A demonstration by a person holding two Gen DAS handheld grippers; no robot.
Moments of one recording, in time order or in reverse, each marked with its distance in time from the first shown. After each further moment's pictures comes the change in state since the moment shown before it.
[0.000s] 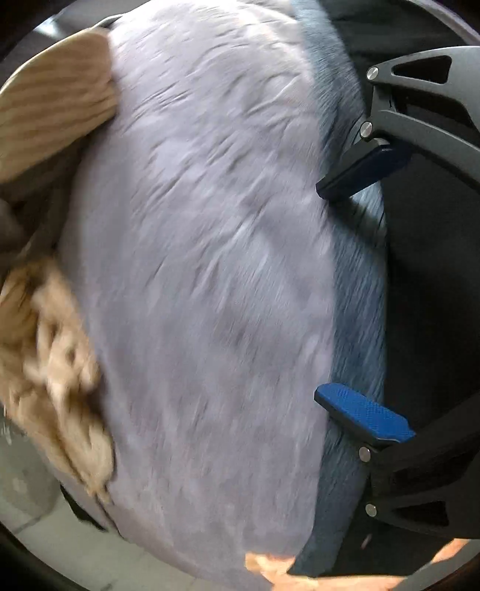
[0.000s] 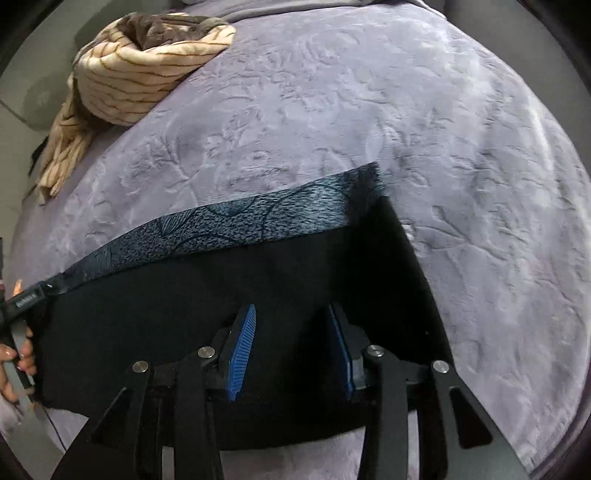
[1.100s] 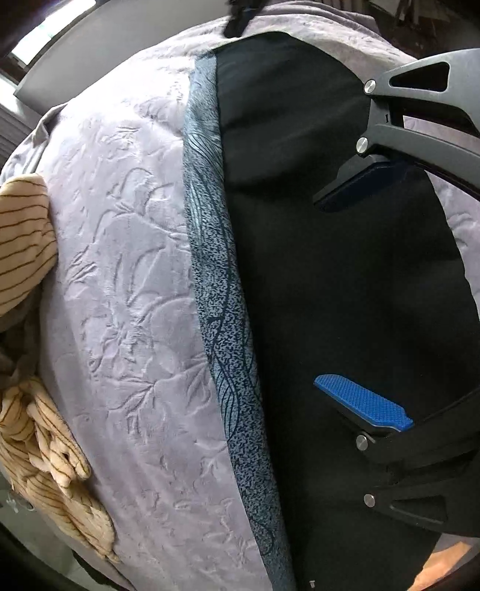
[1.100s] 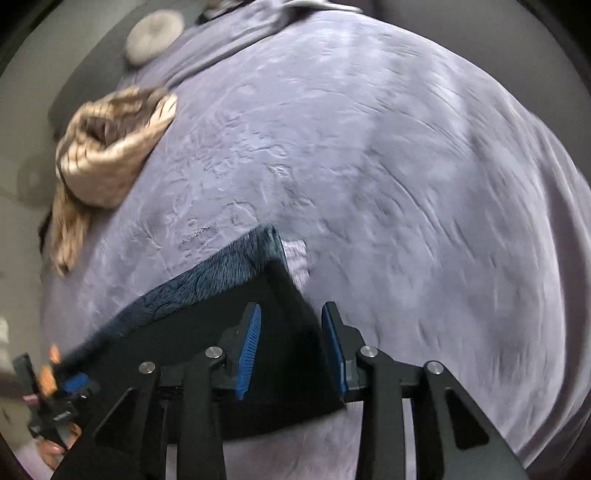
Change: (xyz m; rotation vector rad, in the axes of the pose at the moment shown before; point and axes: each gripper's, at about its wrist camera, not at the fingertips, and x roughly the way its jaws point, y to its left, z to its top) left arm -0.060 -0.072 -0.095 0.182 0.095 -0.247; right arm -0.031 -0.076 0.020 0.206 -0.075 0.106
